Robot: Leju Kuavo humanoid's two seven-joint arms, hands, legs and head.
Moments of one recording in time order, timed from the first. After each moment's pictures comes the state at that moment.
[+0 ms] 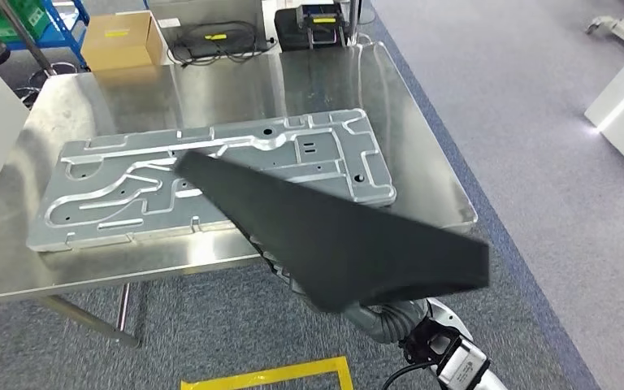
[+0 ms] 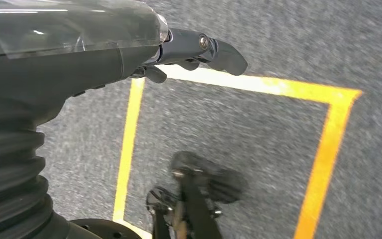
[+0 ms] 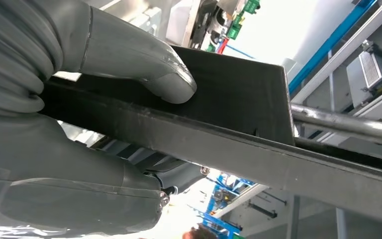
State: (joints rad) left arm -0.08 -0.06 1.31 -0.22 -0.98 0.01 -0.30; right arm -0.10 -0.16 0.48 -1.88 0.21 0.09 -0.61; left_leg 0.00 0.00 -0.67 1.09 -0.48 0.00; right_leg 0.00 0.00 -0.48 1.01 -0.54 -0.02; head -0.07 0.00
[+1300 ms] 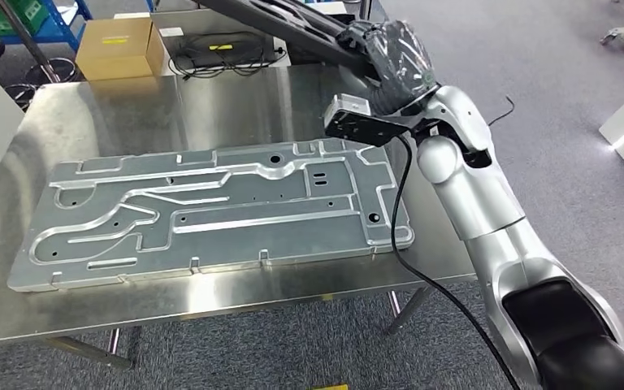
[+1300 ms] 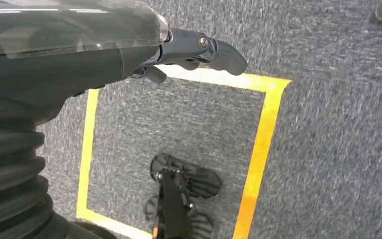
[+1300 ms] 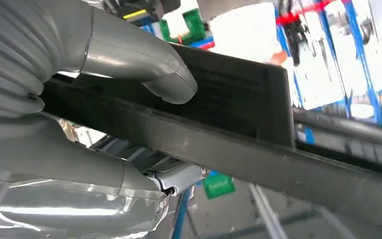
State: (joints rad) left arm -0.11 -0.04 1.30 -0.22 -0.98 -0.06 -0.35; right arm -1.00 -0.11 0.43 -1.19 0.98 -0.07 -0.28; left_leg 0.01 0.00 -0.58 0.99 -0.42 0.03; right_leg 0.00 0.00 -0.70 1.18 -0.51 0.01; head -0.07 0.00
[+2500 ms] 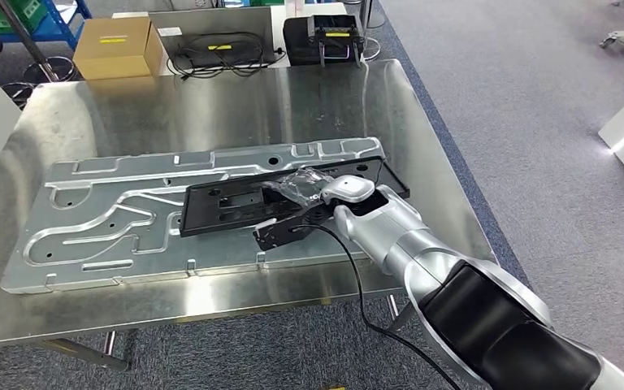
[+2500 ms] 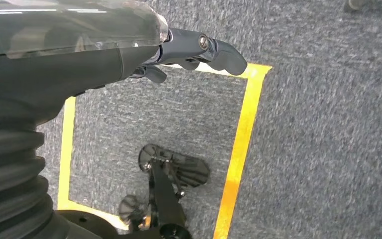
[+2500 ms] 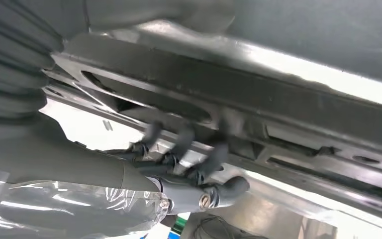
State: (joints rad) left arm -0.10 -0.06 1.30 -0.22 -0.97 -0.09 -0.44; right arm -1.08 0.19 0.80 -0.39 1.14 0.11 -0.26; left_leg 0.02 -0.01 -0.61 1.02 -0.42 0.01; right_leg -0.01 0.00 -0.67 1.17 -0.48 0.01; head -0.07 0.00
